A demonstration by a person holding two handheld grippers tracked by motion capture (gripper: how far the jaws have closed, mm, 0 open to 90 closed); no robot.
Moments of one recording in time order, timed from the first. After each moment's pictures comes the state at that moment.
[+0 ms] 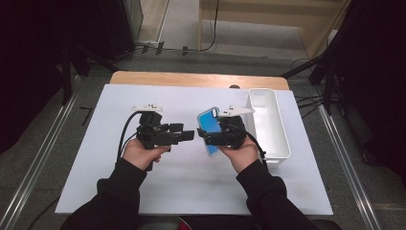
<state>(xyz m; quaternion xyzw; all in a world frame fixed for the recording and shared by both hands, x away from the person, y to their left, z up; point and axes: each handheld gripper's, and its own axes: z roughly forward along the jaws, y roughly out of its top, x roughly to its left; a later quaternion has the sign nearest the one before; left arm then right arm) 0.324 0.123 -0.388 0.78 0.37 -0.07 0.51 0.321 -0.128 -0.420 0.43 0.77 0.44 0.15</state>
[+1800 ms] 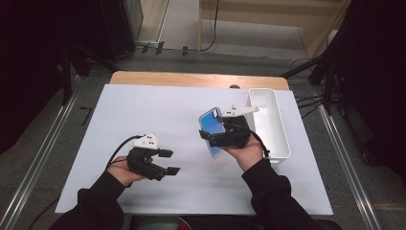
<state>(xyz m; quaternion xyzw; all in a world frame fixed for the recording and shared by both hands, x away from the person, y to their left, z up) 0.292 0.161 -0.450 0.88 0.21 -0.03 0.43 0.320 -0.138 -0.415 0.39 0.79 0.46 0.13</state>
